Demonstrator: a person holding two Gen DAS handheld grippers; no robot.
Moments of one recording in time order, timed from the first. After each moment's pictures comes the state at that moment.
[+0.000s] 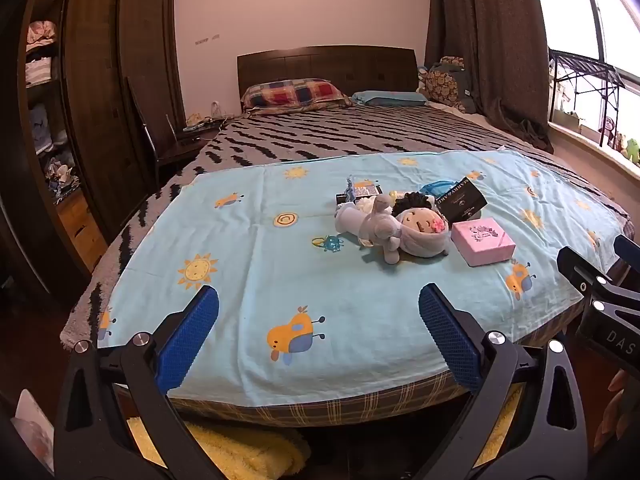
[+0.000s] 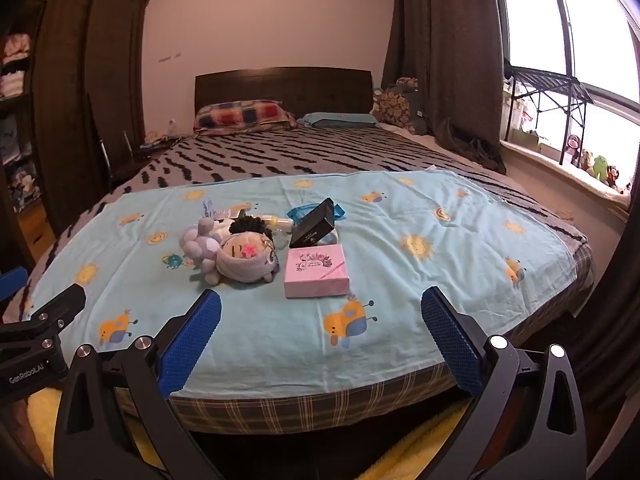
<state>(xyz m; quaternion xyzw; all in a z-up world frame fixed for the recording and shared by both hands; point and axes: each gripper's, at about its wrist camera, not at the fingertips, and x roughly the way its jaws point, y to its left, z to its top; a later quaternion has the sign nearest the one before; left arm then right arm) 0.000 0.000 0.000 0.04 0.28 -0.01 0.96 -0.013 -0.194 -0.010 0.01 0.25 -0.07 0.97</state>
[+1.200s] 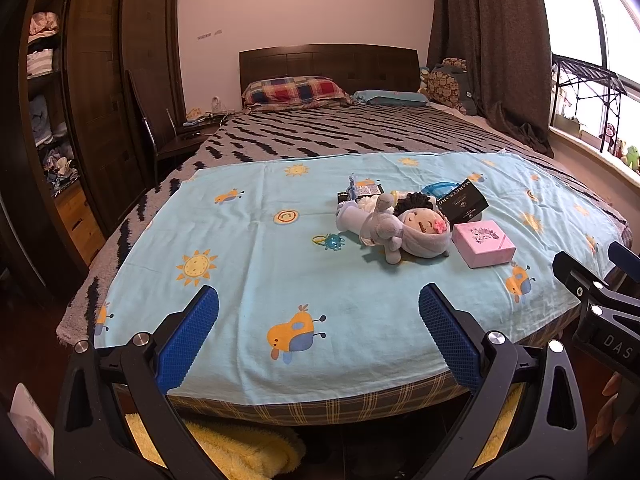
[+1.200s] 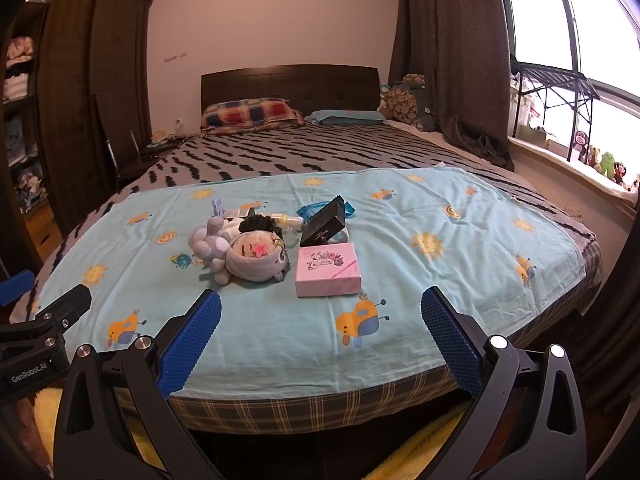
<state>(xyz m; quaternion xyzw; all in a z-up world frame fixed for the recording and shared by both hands) 0.001 0.001 0.002 0.03 0.29 -0.01 0.96 -0.009 -0.177 -0.008 0.02 0.25 -0.07 0.96</state>
